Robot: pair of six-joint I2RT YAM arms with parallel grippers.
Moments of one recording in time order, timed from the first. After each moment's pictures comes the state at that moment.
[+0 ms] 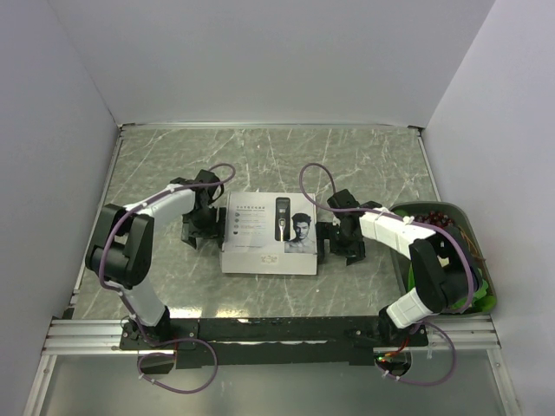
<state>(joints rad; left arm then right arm) -0.35 1.72 1.10 -0.83 -0.02 -0.36 0.44 1.51 0.83 -0.68 -0.10 0.45</state>
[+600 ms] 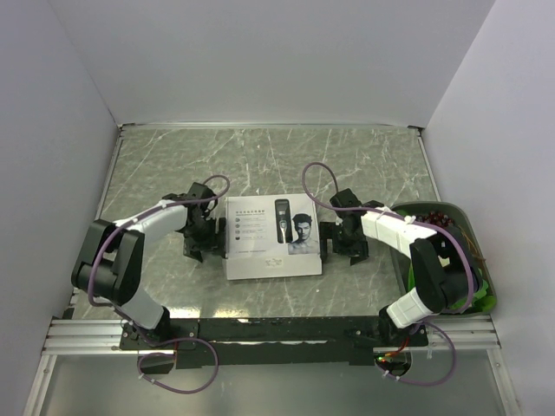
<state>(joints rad) -0.35 1.59 0.91 -0.71 0.15 -0.39 0.42 1.51 0.83 -0.69 -0.08 0.44</state>
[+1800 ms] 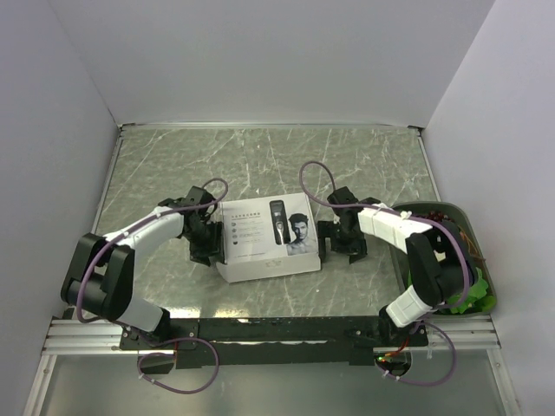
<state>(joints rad) -0.37 1.47 0.84 -0.74 0.23 -0.45 0.42 1.55 0.86 -0.71 -0.07 0.43</state>
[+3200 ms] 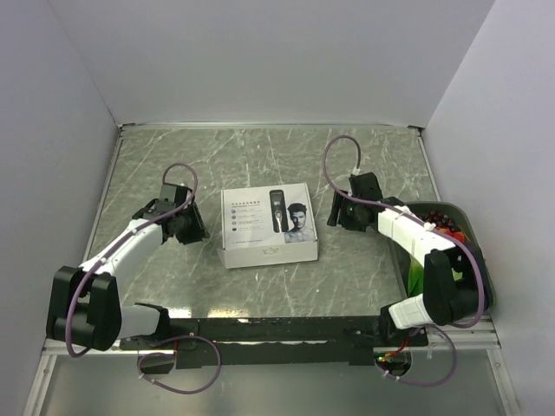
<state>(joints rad) -0.22 1.28 0.77 -0.50 0.08 -0.58 0.28 1.40 0.85 -0.41 -0.04 0.46</state>
